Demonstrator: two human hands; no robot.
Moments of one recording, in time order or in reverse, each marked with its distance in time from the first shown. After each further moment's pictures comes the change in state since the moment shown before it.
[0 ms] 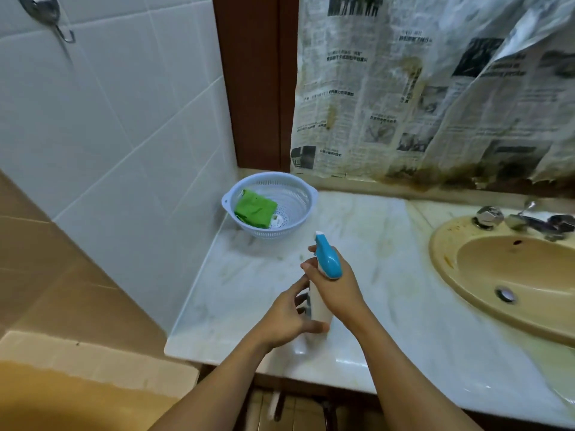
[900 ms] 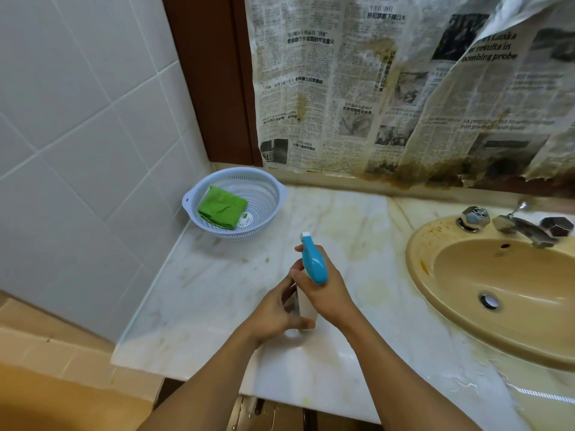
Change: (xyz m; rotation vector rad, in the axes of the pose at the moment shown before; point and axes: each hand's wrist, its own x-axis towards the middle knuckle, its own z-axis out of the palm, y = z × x) left_hand 0.063 0.024 0.056 -0.050 -0.010 -0.029; right_hand 0.044 0.036 -0.080 -0.038 -0.167 -0.060
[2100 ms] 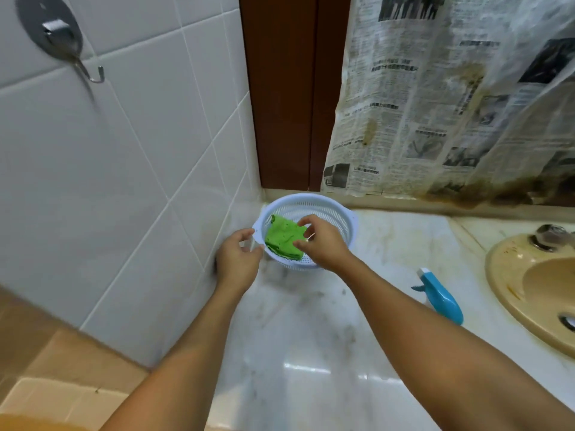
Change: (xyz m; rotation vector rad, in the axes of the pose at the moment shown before) left_hand 0.008 0.035 -0.277 0.105 0.791 0.104; right_hand 0.181 -0.070 0.156 -0.491 0.013 0.014
